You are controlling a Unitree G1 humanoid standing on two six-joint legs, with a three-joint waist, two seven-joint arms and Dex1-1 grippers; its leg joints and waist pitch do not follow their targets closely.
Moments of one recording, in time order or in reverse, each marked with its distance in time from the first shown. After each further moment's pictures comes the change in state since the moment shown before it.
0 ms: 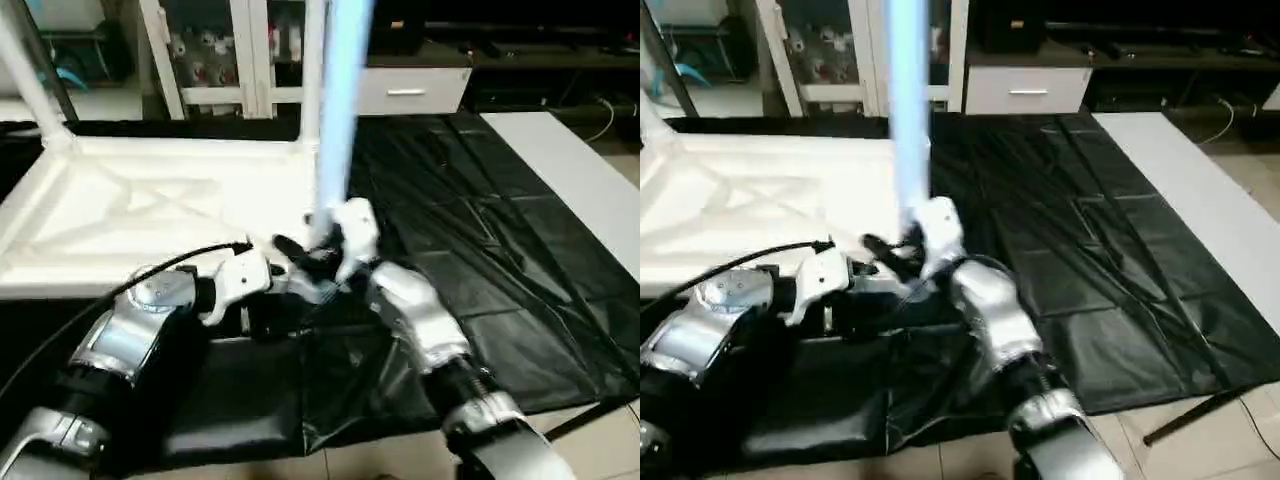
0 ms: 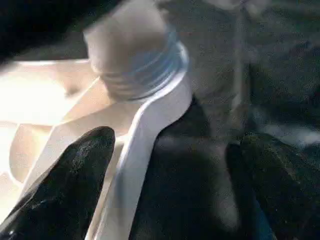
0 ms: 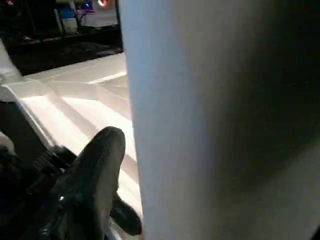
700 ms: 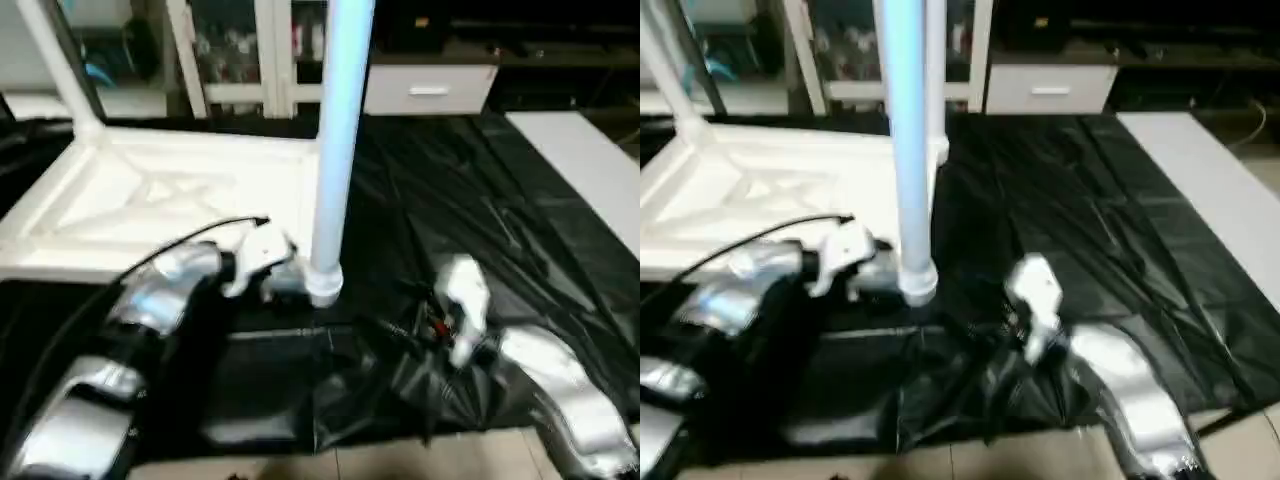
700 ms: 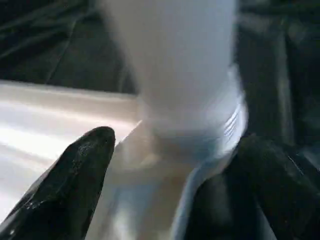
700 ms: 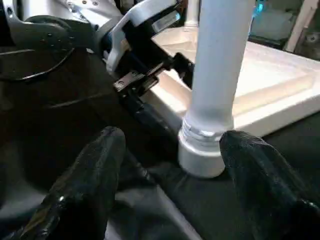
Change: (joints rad) left arm -0.216 -0.167 -0.019 0.295 0.012 -0.063 0.037; right arm 0.579 -0.460 -0.073 -0.806 0.185 0.245 0.321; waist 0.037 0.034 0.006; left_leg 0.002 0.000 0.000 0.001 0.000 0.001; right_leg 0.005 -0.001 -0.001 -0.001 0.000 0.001
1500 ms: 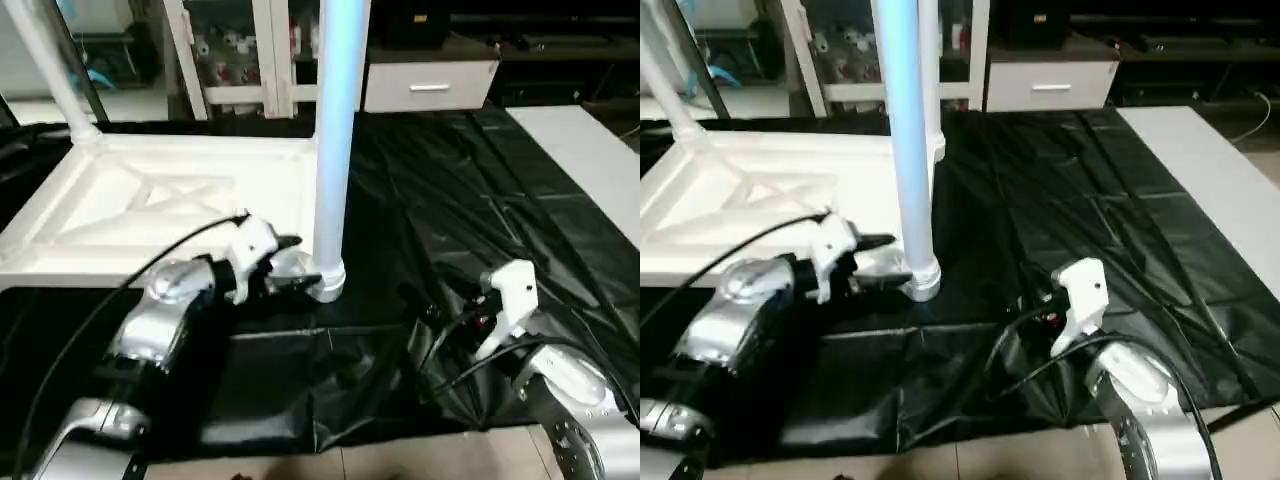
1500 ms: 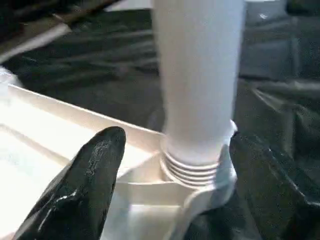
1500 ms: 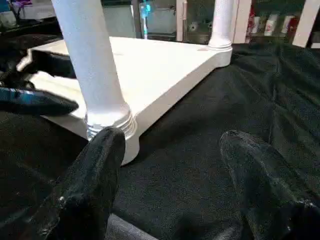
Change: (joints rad) left arm 0.199 -0.006 0.168 -0.267 -0.178 0.085 0.104; right arm 0.078 0.107 -0.116 -0.098 -0.014 0.119 -0.347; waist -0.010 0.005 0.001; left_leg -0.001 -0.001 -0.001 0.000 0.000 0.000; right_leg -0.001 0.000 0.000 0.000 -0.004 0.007
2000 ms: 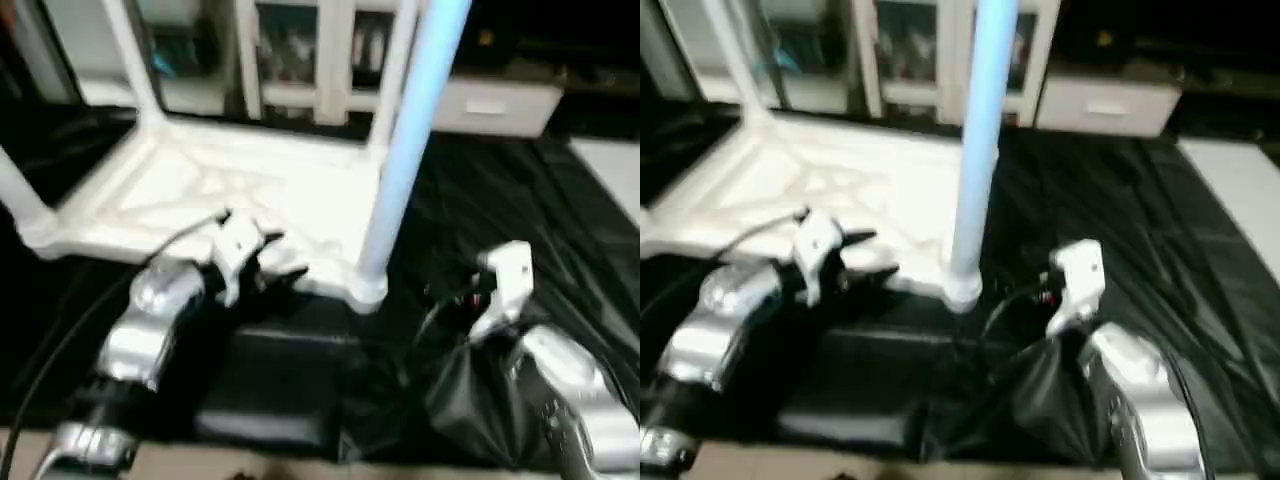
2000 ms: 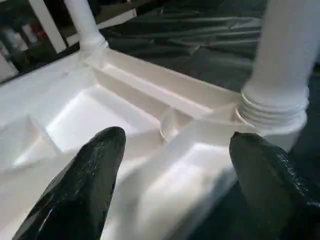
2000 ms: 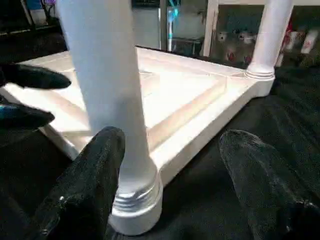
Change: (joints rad) left arm 0.060 0.010 -0.002 -0.136 0.014 0.107 0.066; right arm -0.069 -0.018 -0.010 0.041 -0.006 0.014 -0.011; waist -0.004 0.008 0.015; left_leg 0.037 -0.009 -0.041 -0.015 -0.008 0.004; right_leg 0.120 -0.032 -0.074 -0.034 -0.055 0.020
